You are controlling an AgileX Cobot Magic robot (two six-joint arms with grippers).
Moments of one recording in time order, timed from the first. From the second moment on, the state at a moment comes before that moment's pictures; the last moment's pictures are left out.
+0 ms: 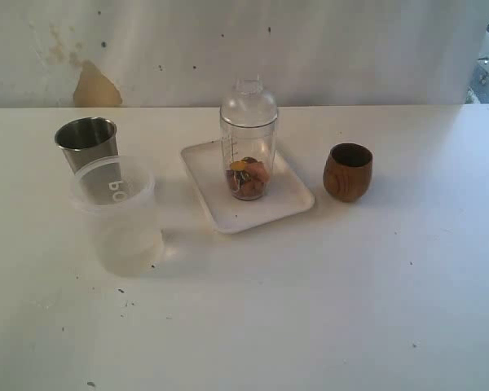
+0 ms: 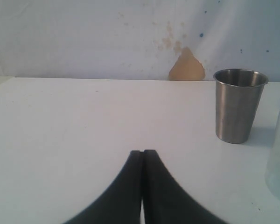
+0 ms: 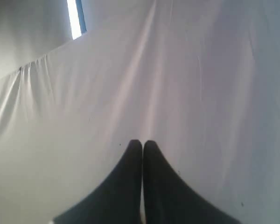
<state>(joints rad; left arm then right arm) 0.12 0.00 0.00 0.05 0.23 -0.02 0.20 0.26 -0.48 -0.76 -0.25 1.05</state>
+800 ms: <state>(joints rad) 0.12 0.00 0.00 0.05 0.23 -0.02 0.10 0.01 -0.06 0.08 -0.66 0.06</state>
